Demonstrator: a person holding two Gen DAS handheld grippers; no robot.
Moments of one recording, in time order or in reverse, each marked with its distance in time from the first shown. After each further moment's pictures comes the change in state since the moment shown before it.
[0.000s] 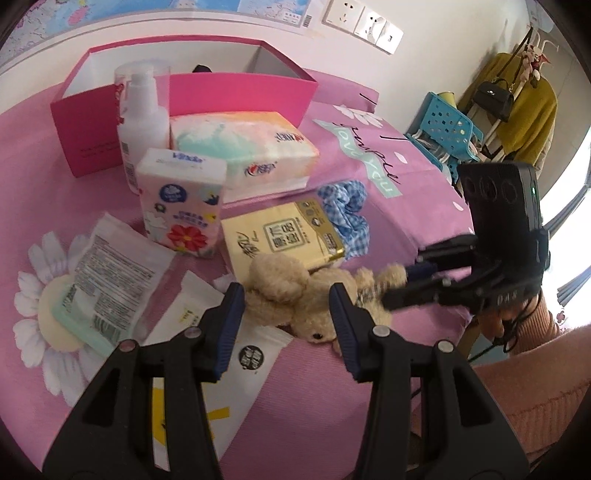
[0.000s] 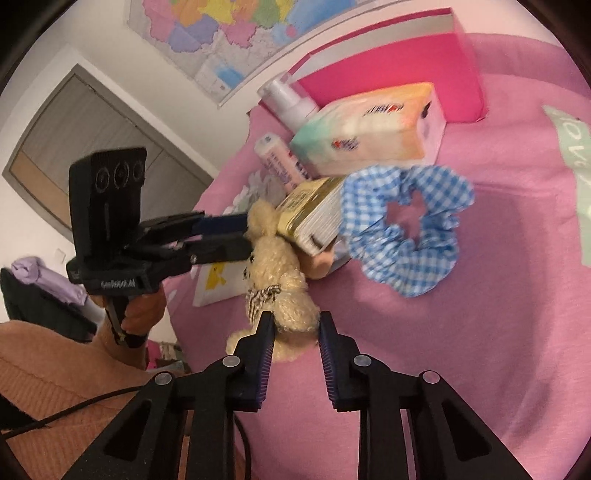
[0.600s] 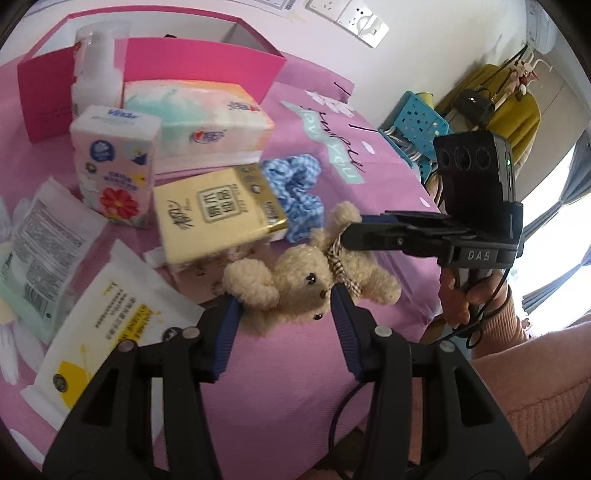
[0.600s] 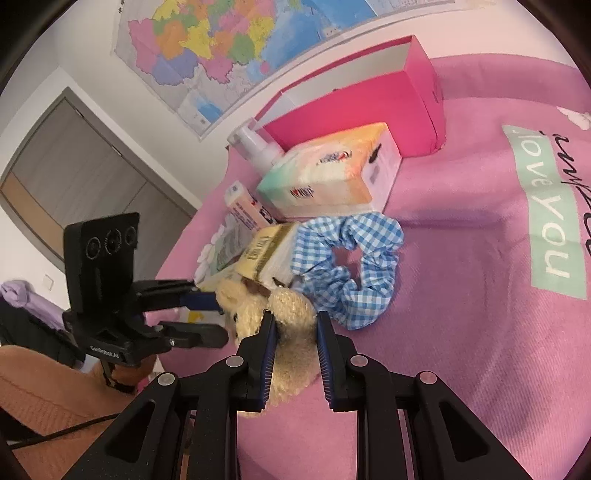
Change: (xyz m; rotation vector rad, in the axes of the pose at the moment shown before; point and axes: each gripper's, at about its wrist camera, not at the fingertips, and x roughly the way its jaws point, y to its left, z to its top) left arm 0.016 -0.019 -0.008 -0.056 0.040 -0.144; right arm -0.023 -0.014 0.011 0.039 -0.116 -0.053
